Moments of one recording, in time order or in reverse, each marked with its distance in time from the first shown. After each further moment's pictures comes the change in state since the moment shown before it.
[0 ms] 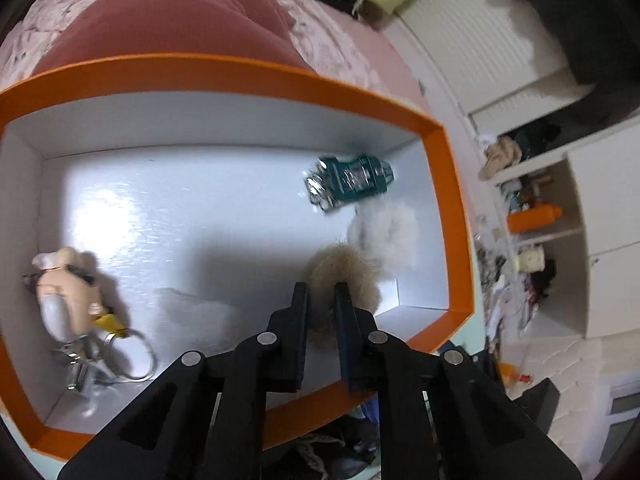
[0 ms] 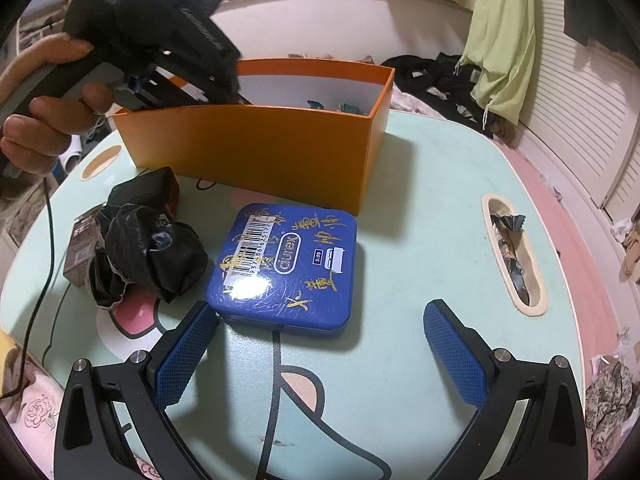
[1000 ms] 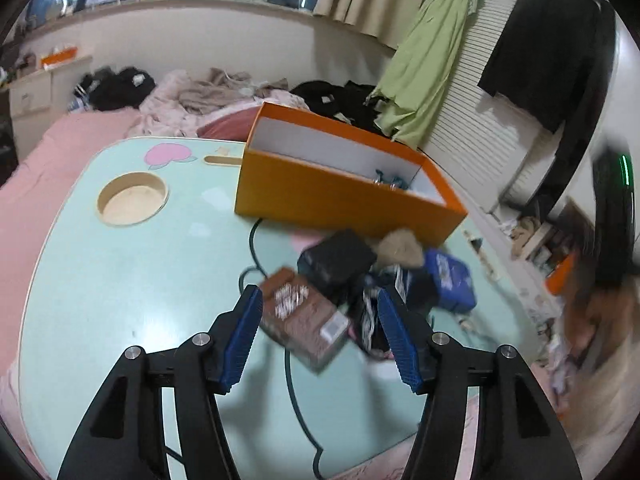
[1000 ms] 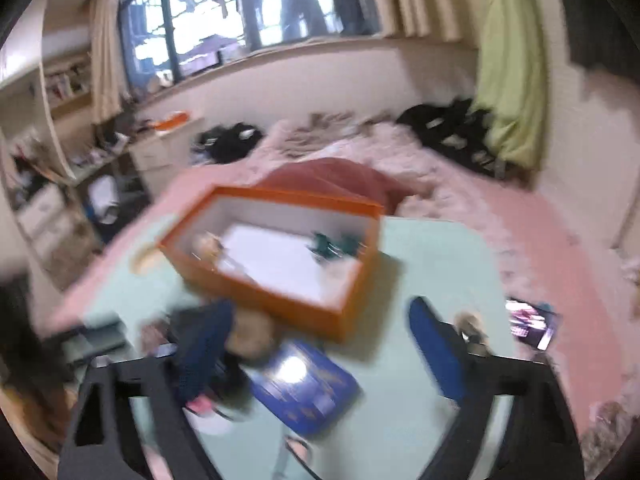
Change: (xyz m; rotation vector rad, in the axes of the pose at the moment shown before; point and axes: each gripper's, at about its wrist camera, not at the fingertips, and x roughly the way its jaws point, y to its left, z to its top) left arm -0.070 0.018 -0.240 0.065 -0.679 0.257; right arm -0.066 -0.039 0.096 0.044 -0.131 0.182
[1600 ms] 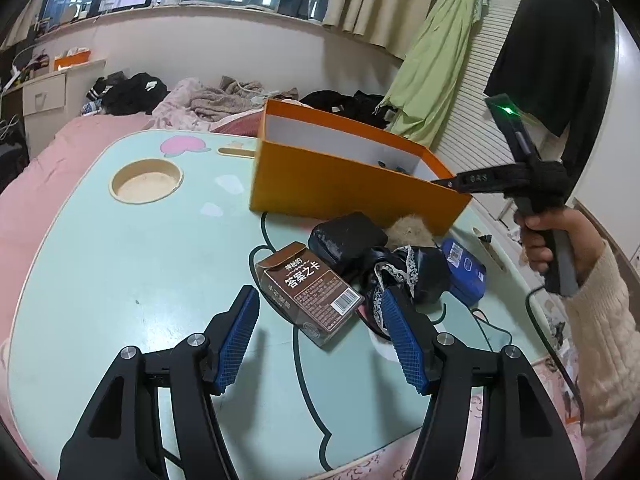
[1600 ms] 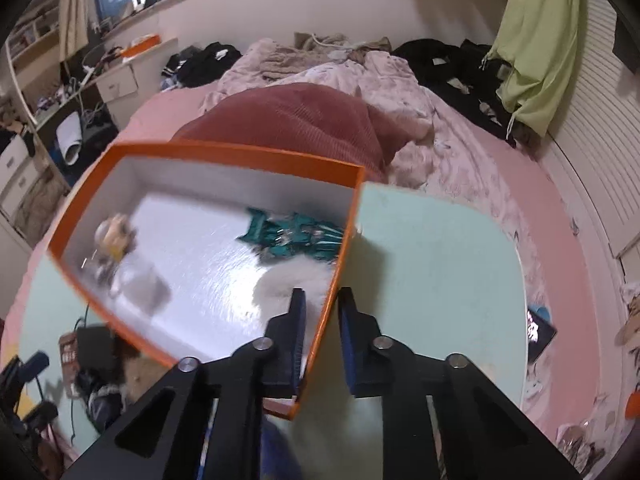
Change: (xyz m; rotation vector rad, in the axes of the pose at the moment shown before) left arm 0.002 0.007 -0.017 -0.032 -0.035 0.013; right arm 0.115 -0.022 0.034 -0.067 0.282 -0.137
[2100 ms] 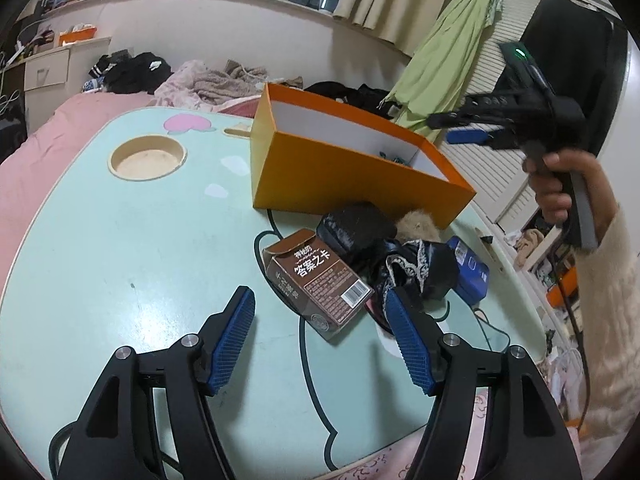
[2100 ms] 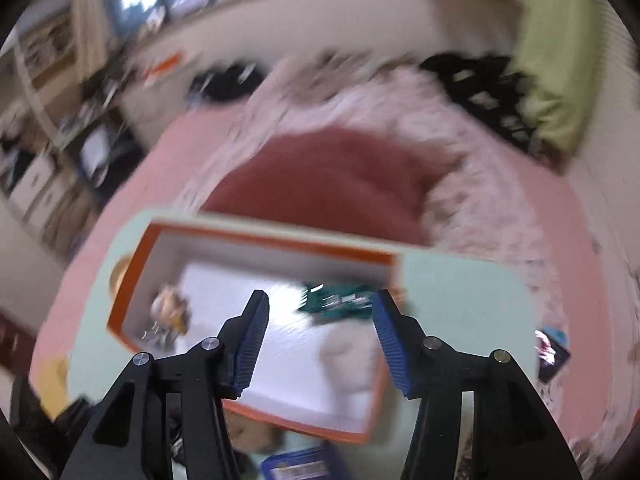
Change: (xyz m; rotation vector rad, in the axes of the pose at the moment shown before) left arm 0.006 0.010 -0.005 -0.059 0.039 -0.025; right arm -0.022 0.029 0.054 -0.034 0.029 0.122
